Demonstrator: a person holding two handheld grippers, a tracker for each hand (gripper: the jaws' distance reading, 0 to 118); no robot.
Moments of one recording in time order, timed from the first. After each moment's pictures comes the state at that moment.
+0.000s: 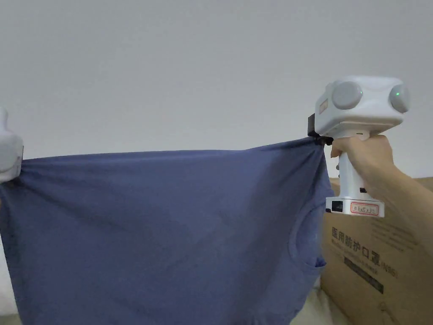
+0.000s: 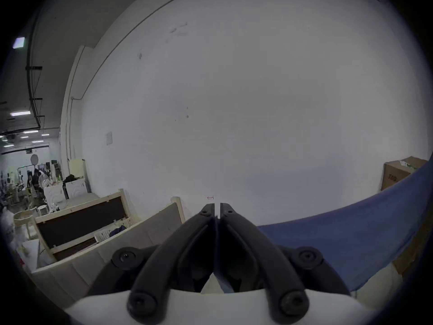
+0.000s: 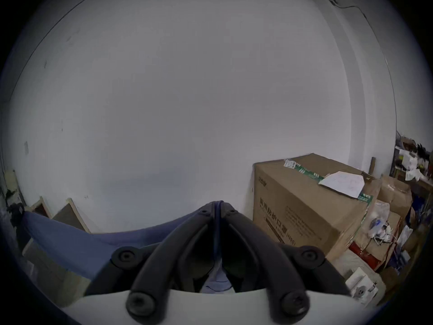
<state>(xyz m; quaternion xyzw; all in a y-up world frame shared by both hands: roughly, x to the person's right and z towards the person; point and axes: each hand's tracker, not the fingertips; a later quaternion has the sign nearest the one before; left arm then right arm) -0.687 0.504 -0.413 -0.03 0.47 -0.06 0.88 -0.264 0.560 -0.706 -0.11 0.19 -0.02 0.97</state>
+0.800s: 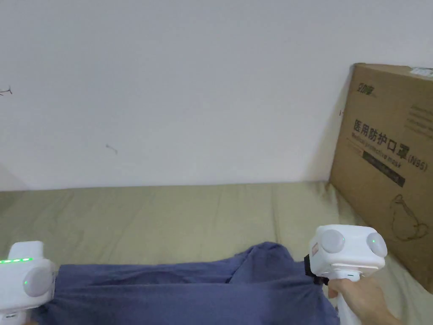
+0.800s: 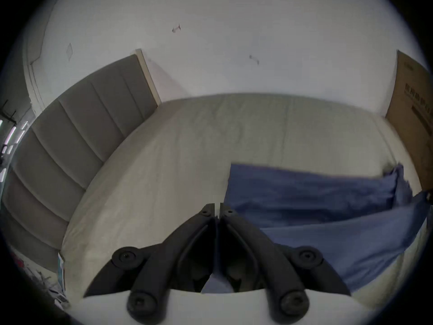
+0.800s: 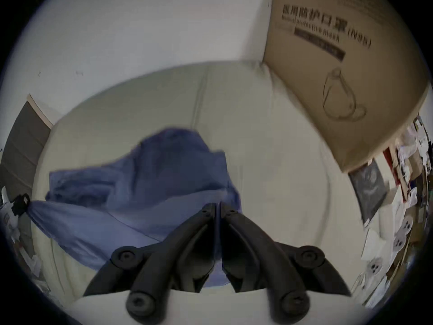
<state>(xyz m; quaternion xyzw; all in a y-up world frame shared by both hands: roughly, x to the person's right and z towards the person) -0.720 0.088 -0.445 -0.37 0.42 0.08 0.82 -0.295 0.083 -0.763 -0.49 0.16 0.08 0.85</state>
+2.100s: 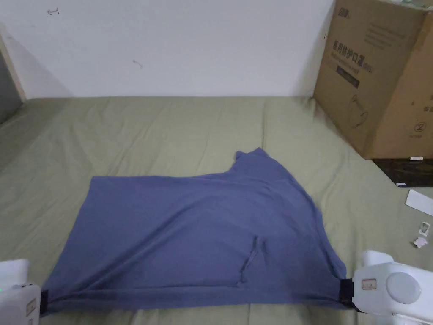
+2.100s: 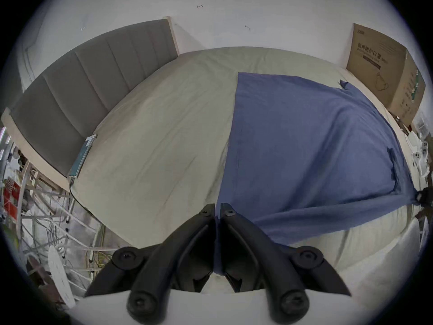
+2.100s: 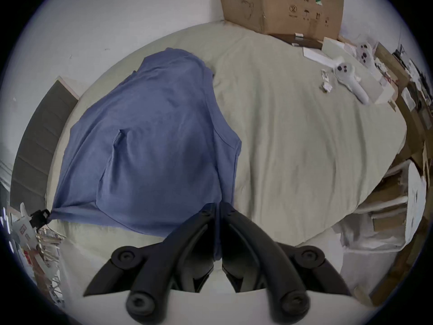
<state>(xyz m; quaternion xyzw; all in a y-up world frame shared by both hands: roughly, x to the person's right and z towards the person) -0.489 0.056 -0.008 -0.42 0.37 0.11 0.82 -0.006 0.045 -0.323 -0.51 0.18 0.02 0.84</state>
